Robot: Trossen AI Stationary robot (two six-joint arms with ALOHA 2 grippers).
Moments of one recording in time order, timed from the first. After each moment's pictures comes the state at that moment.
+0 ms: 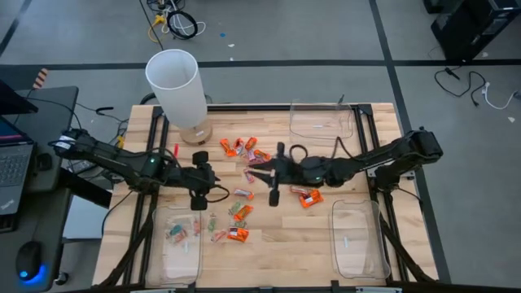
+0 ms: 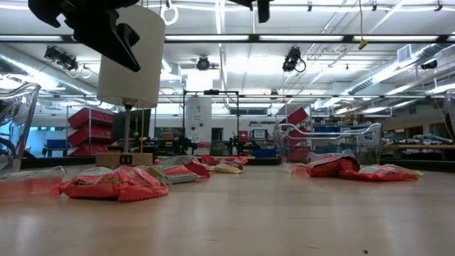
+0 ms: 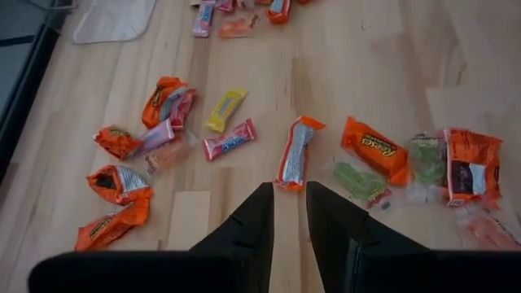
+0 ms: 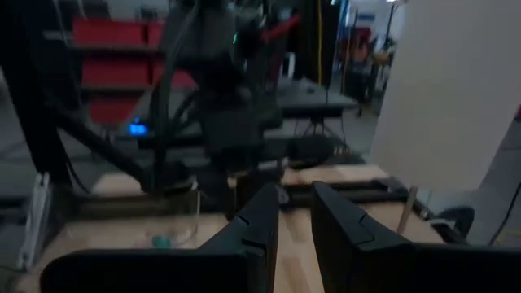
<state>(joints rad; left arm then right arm) -0.27 1.05 0.81 -0.59 -0.32 -0.11 0.18 1.58 1.06 0.47 0.34 0.00</state>
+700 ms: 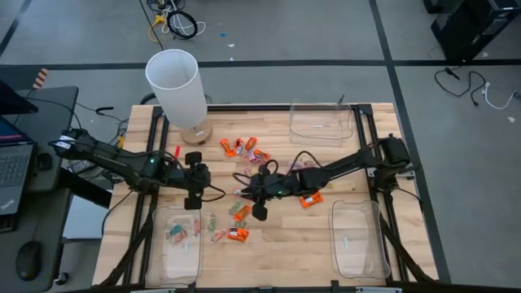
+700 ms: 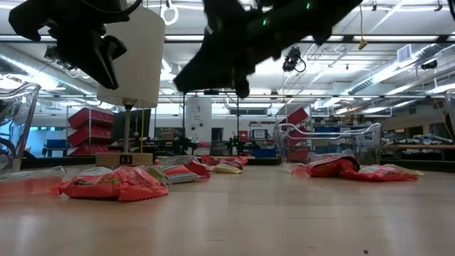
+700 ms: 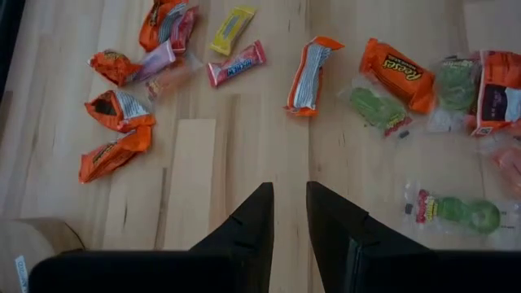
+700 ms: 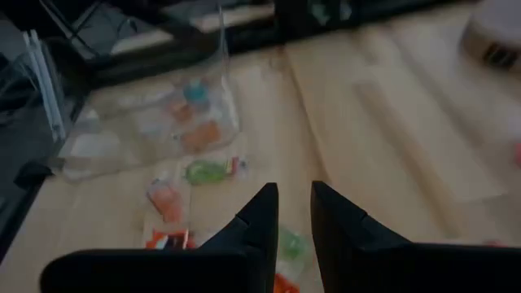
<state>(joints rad) -0.28 1.05 0.81 -0.78 -0.32 -0.19 0.16 1.90 1.16 0.23 0.13 0.33</state>
